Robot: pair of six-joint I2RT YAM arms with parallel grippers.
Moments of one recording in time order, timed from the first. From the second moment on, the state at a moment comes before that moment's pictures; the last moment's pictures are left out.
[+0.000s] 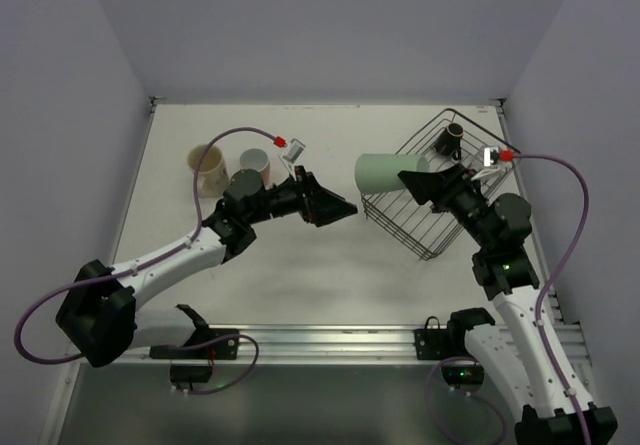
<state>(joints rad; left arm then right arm) -0.69 1.25 0.75 0.52 0.57 -0.84 0.17 0.66 0.65 0.07 -0.39 0.85</state>
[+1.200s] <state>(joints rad) -0.72 1.32 1.00 0.41 0.31 -0.69 0.19 0.73 0.50 0.21 -0.55 0.97</state>
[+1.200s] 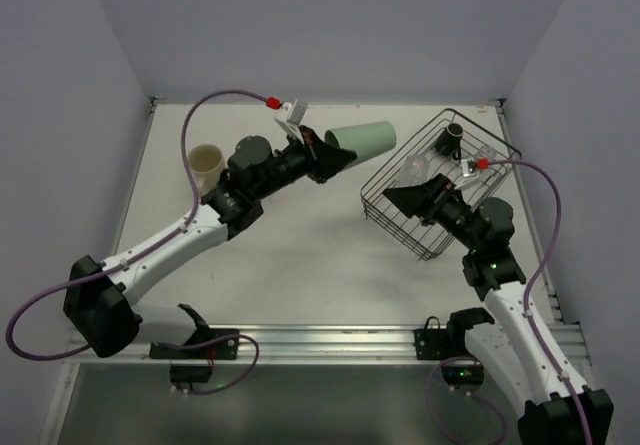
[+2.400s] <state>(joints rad) -0.64 2.15 2.04 -0.97 -0.20 -0.06 0.19 0.57 0.57 -0.27 -0.28 0.62</state>
